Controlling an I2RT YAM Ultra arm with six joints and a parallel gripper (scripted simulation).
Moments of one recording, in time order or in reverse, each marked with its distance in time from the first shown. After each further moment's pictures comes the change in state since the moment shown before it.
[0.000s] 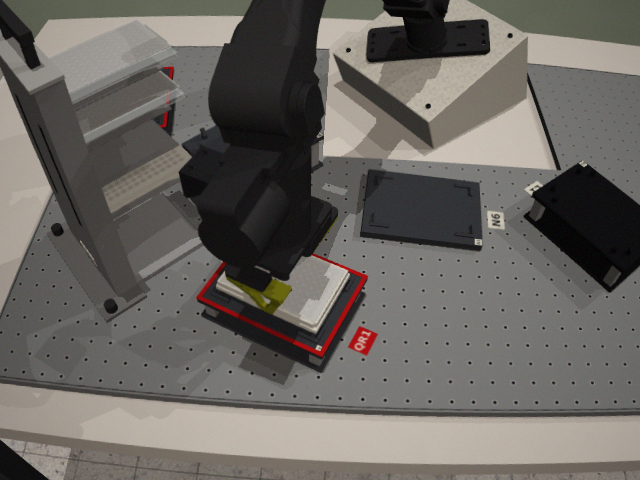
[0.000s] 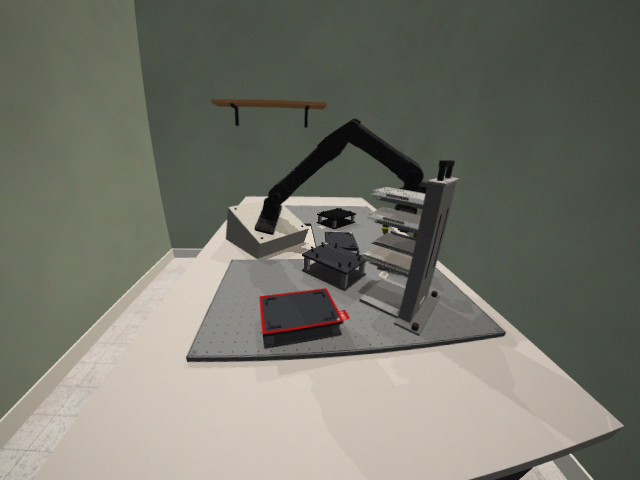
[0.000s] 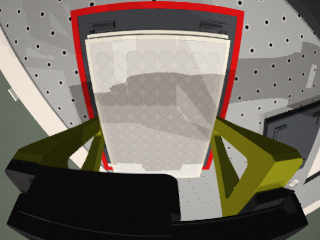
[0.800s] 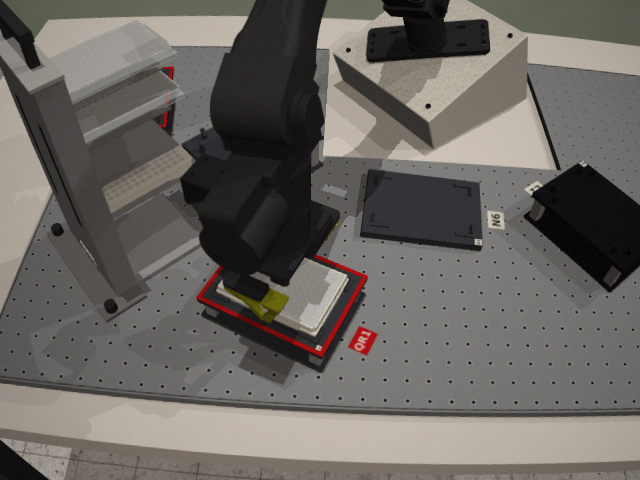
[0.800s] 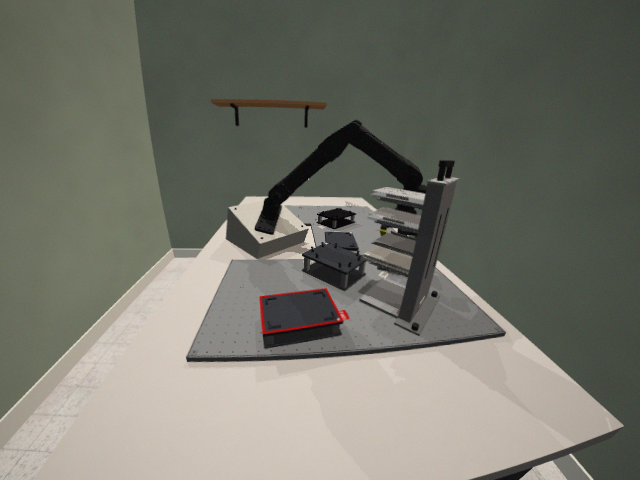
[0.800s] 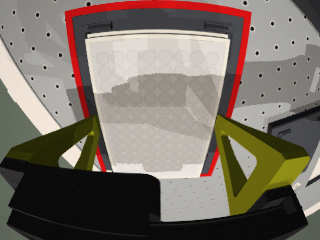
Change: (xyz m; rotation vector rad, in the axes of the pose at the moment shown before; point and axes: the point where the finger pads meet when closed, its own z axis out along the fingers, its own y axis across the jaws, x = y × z) arm 0.000 0.000 0.009 -0.002 -0.001 0.000
